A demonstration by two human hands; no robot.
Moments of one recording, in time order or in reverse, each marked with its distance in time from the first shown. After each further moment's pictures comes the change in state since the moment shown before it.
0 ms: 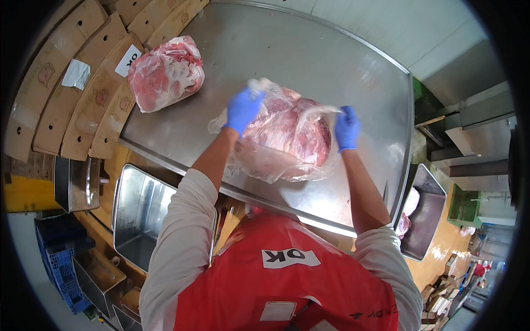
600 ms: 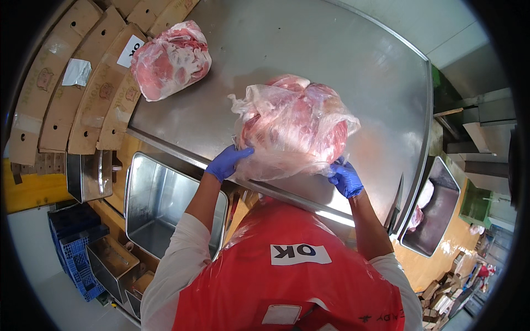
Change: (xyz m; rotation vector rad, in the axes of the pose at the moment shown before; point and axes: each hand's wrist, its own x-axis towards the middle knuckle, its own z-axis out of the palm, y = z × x) left_hand -0.173 -0.085 -0.048 -1.119 -0.668 -0.779; right_hand -0.170 0.035 -0.050 1.076 -0.644 1.064
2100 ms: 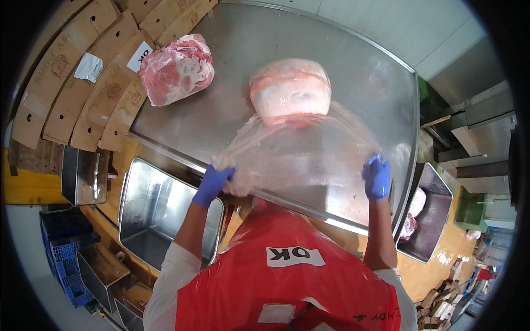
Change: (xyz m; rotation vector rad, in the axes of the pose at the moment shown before) left_hand -0.084 -0.015 0.008 0.413 0.377 0.263; right_hand -0.086 -0.096 0.027 -0.377 0.399 -0.604
